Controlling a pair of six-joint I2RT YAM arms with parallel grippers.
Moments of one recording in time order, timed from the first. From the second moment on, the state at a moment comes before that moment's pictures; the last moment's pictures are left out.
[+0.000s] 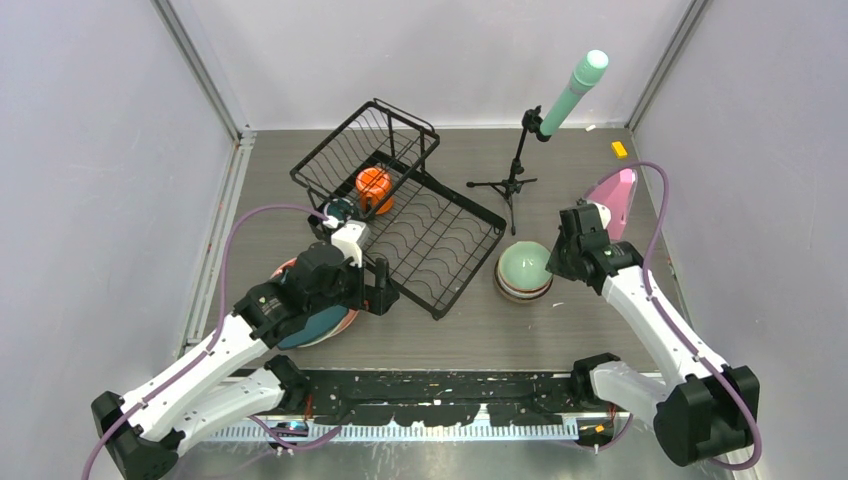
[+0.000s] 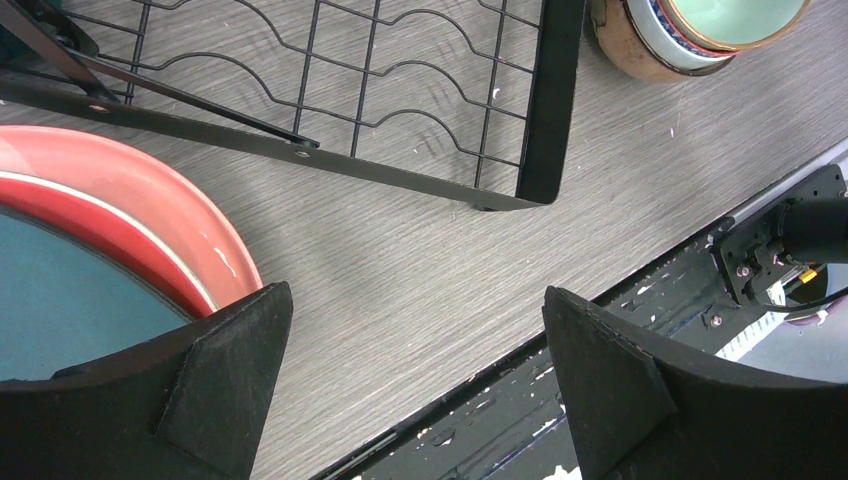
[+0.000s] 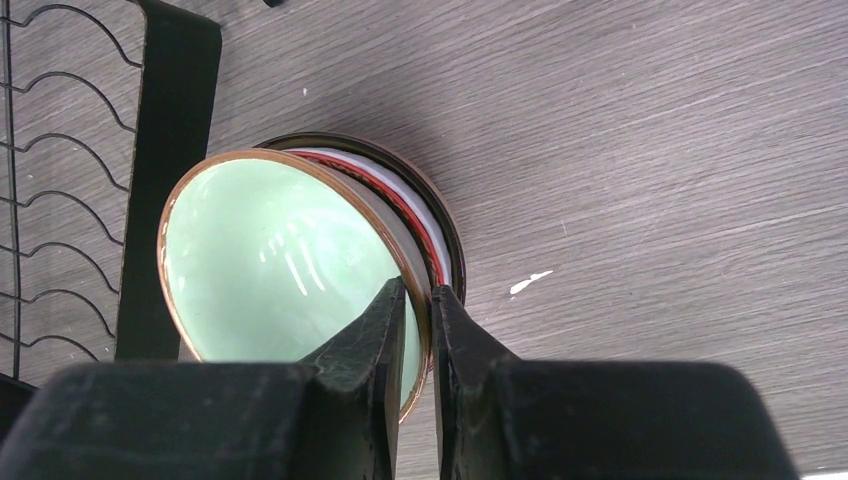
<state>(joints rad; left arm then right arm) -0.77 0.78 0.75 -0.58 -0.03 -0.45 0.24 1.05 0.80 -0.71 0.20 0.58</state>
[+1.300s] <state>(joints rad) -0.77 0.80 0.75 -0.58 -0.03 -0.45 0.24 1.06 0.74 -0.65 0.22 0.62</state>
